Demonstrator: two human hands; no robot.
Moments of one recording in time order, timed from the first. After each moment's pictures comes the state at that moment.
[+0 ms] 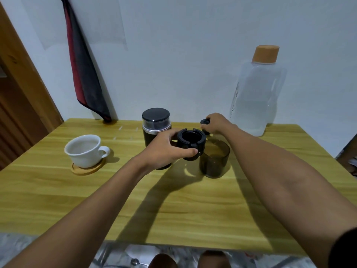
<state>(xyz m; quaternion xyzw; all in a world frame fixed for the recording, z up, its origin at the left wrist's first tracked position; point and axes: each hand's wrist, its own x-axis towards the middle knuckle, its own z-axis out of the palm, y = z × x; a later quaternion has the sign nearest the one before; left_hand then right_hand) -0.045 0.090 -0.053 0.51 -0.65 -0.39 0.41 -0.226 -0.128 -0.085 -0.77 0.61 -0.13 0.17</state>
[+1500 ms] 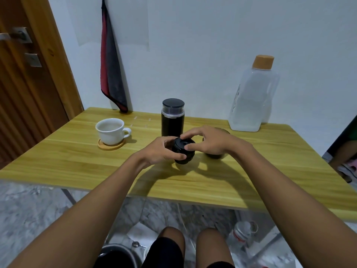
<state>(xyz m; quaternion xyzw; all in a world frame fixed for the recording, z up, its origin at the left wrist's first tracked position) -0.001 0.147 -0.089 0.49 -0.62 -0.47 0.39 -0.207 0.097 -0.028 -0.89 0.37 -0.11 0.25</state>
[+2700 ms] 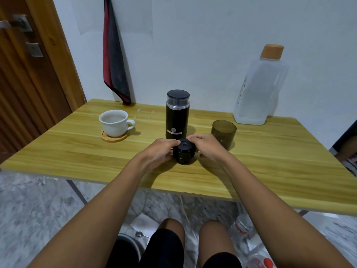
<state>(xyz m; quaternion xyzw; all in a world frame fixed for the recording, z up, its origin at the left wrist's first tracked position) -0.007 0.147 -0.117 0.53 -0.41 -0.58 0.46 -0.180 0.101 -0.099 -0.68 0.51 -0.28 0.44</state>
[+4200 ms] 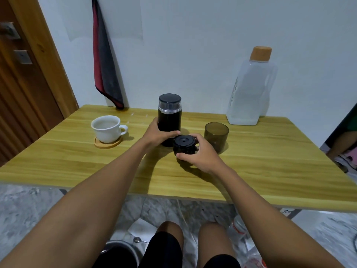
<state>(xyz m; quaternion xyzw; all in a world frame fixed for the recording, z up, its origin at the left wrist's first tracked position) 0.011 0.080 -0.108 0.63 -0.53 -0.34 0.46 -0.196 0.116 -0.115 -0.74 0.46 -0.32 0.36</state>
